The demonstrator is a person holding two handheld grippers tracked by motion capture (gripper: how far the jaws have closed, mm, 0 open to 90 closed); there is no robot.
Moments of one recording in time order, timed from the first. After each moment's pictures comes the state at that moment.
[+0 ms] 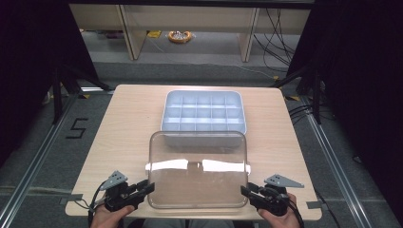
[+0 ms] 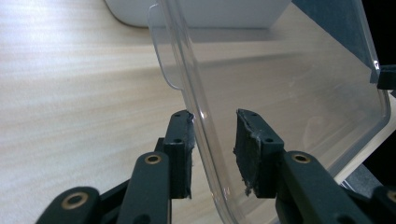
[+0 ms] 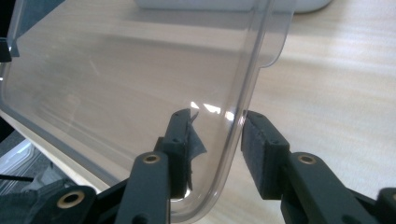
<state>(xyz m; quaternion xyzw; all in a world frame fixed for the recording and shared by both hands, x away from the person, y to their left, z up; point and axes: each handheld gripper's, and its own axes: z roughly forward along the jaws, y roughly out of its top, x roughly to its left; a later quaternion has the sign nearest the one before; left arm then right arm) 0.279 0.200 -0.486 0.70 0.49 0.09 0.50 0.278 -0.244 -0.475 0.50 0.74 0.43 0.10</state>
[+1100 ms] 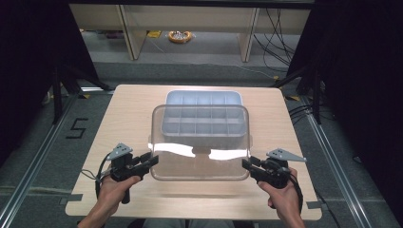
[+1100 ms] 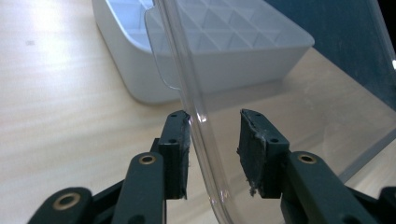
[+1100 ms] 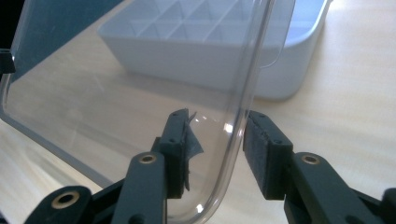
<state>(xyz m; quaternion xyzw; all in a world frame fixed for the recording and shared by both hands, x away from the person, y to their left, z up) 0.343 0.190 -0.445 0.70 0.48 0.13 0.51 0.330 -0.242 -0.434 0.50 0.72 0.47 0.13</state>
